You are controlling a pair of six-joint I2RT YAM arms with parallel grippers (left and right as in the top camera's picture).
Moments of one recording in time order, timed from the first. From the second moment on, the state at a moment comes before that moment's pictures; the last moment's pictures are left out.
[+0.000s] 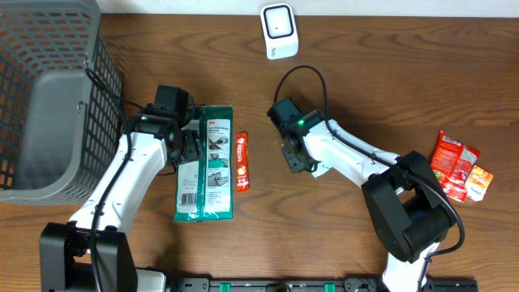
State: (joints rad) left arm -0.15 1.55 1.05 -0.88 -0.14 -0.42; right arm 0.60 1.97 1.27 -0.82 0.24 0.19
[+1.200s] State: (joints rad) left arm -0.15 1.55 1.05 -0.88 -0.14 -0.42; right arm 0.55 1.93 1.36 -0.92 -0.02 0.27
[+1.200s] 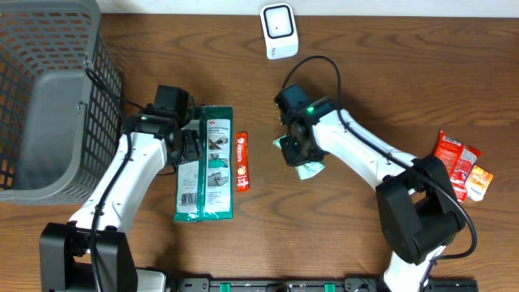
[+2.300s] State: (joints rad) left arm -0.15 1.55 1.05 -0.88 -0.14 -0.42; right arm 0.69 1.93 1.26 -0.87 0.24 0.18
